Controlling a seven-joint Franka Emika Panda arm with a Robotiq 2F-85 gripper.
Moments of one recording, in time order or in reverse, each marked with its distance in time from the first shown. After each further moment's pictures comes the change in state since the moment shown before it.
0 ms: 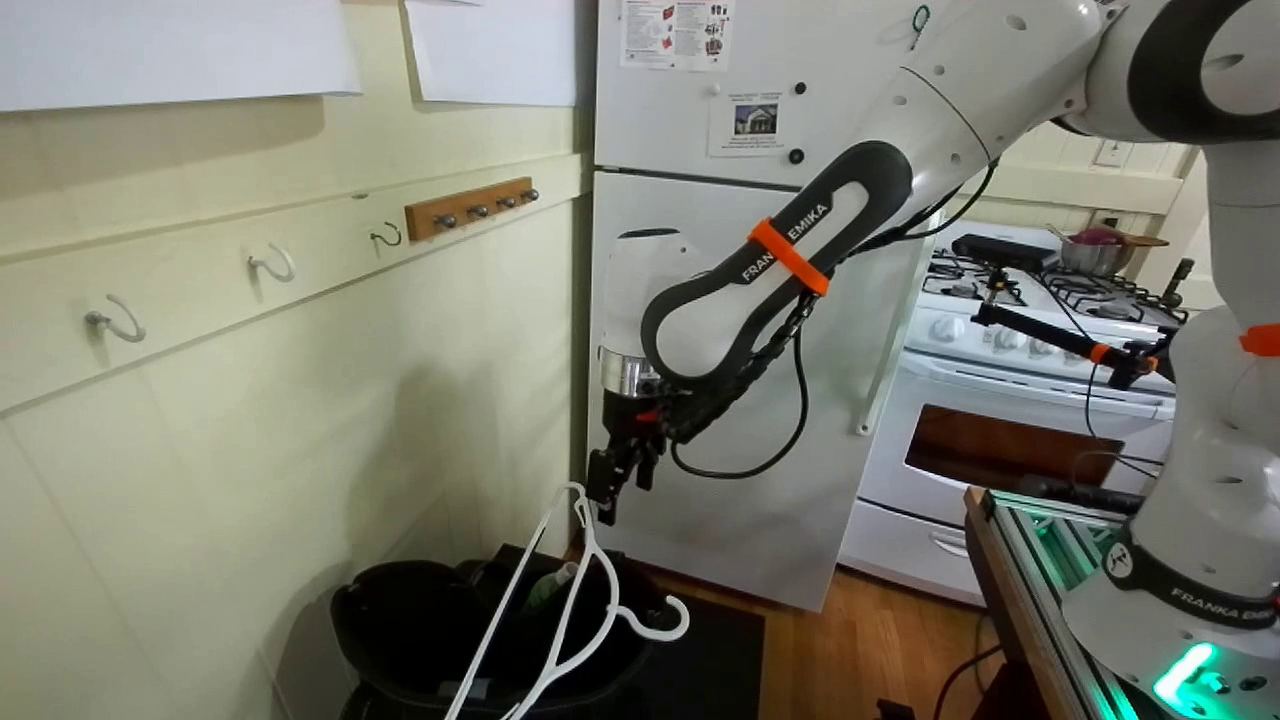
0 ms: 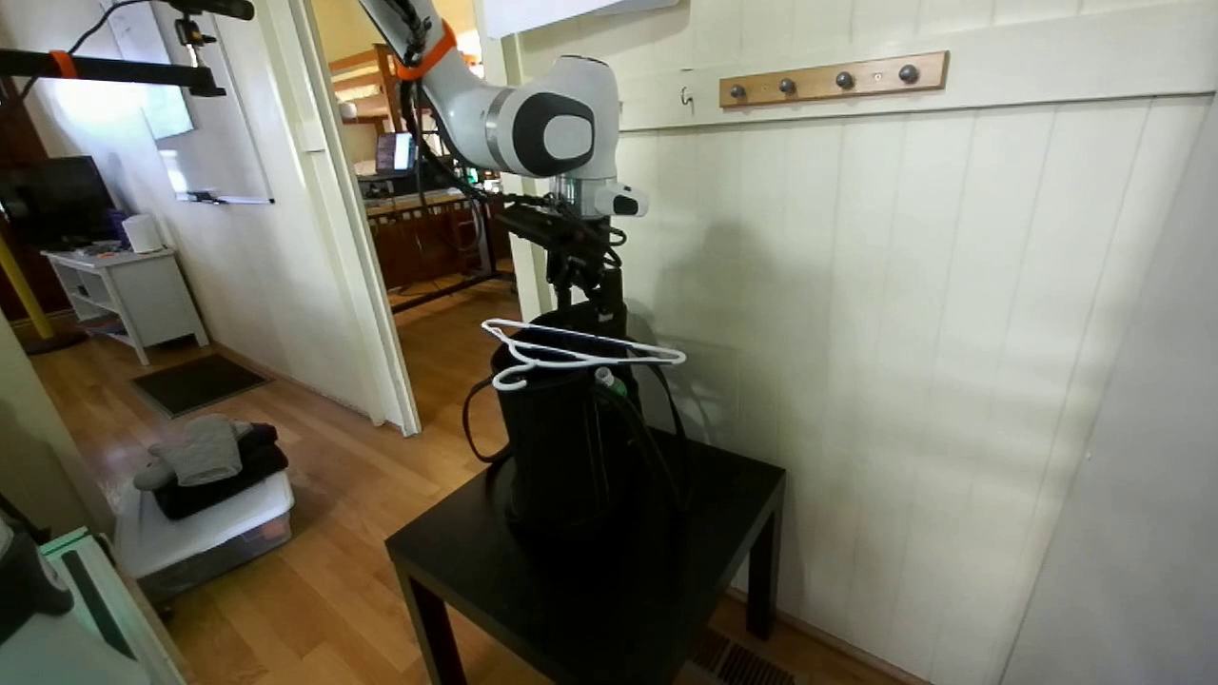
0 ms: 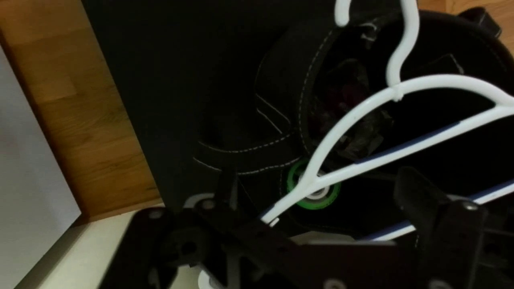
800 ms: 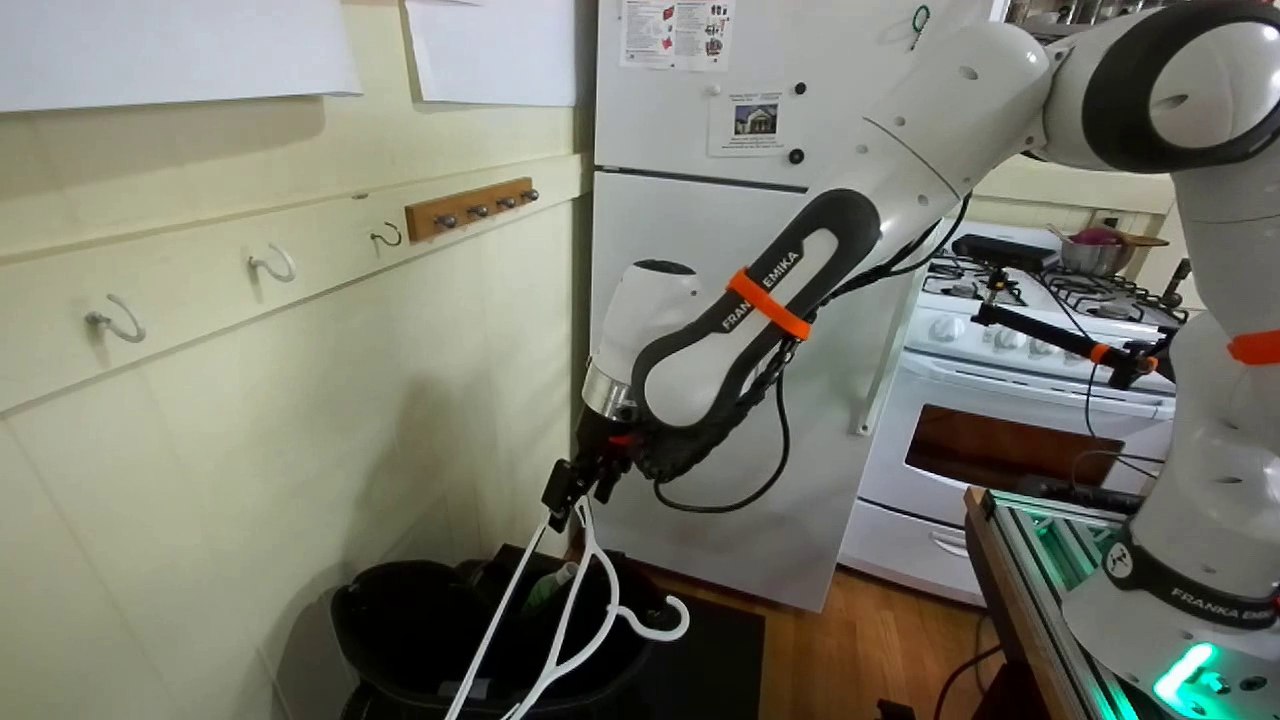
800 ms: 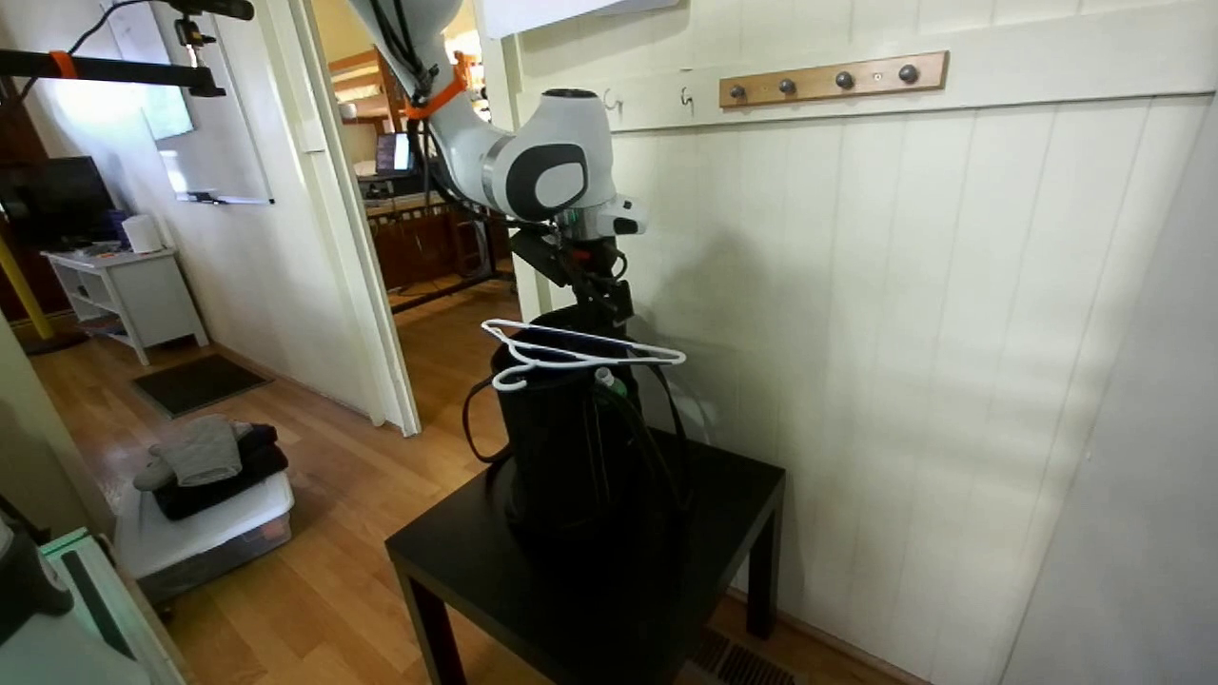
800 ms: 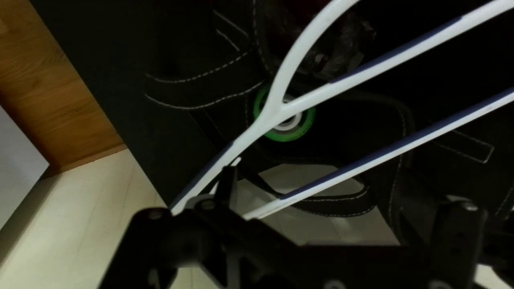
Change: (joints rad) arm -0.004 0.095 0.044 0.004 0.081 0.339 0.007
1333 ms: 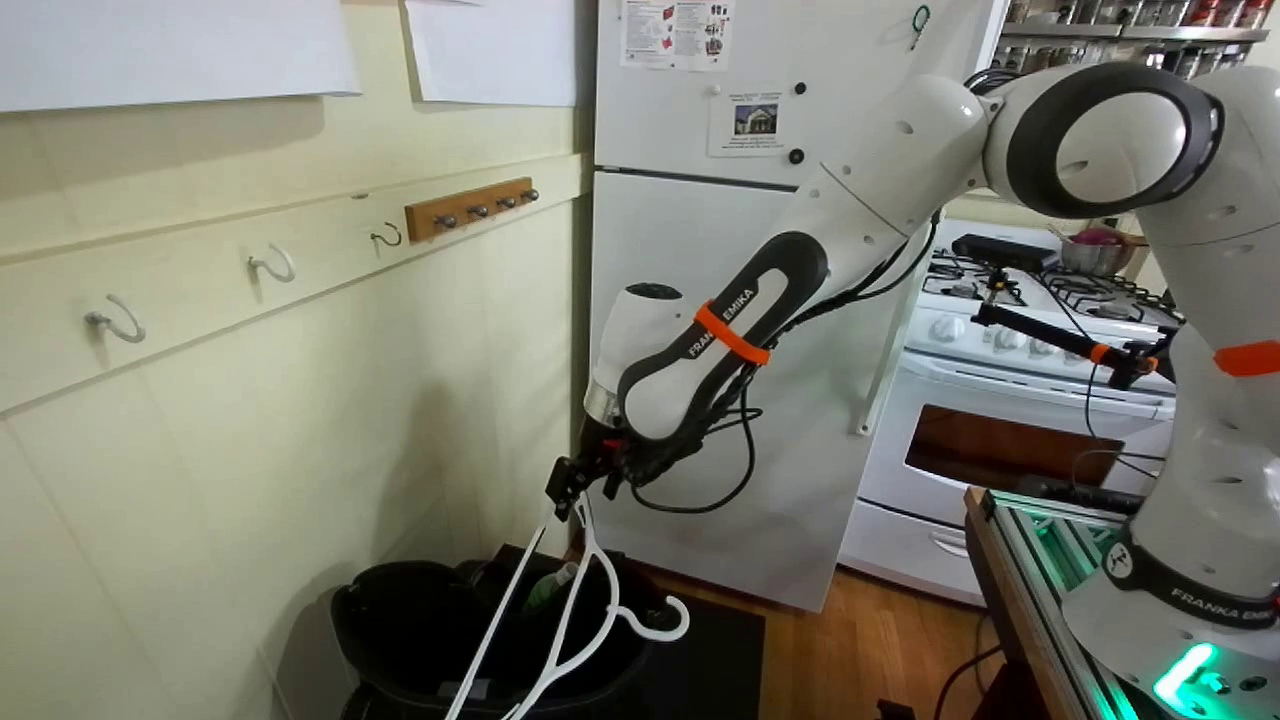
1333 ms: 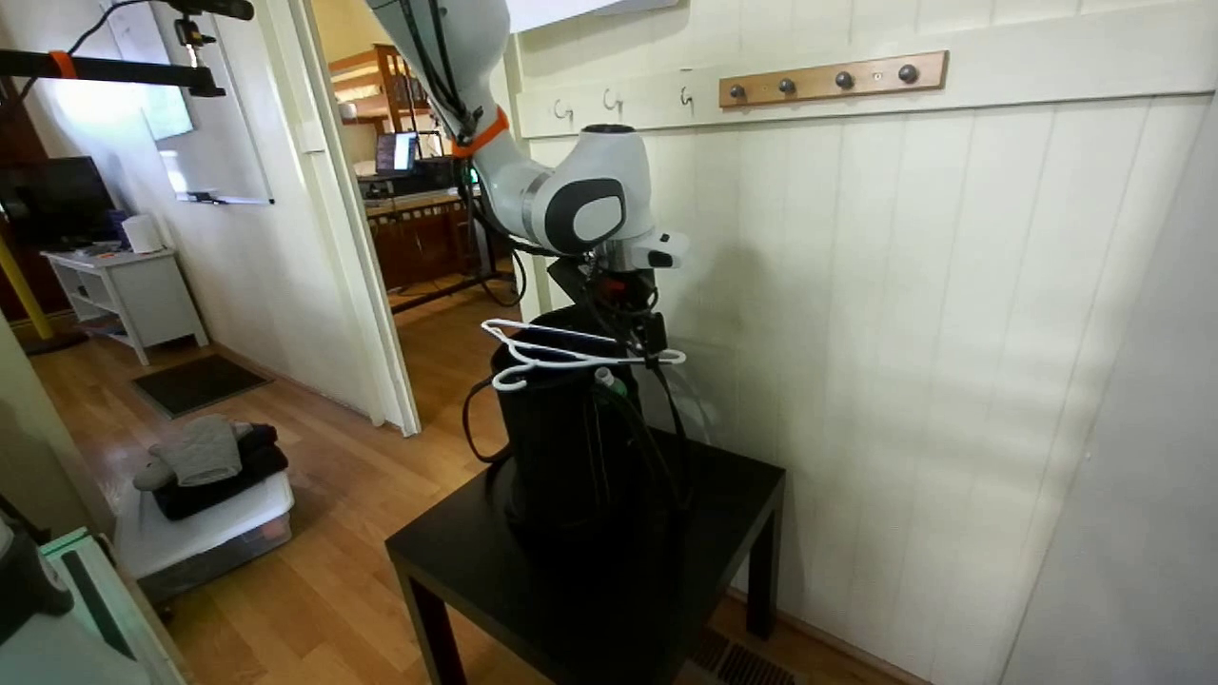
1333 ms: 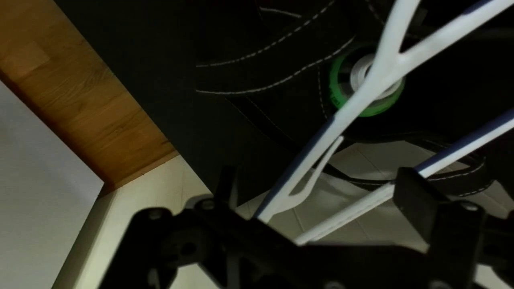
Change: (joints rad) arm 0.000 0.133 -0.086 0.105 0.010 0.006 0.099
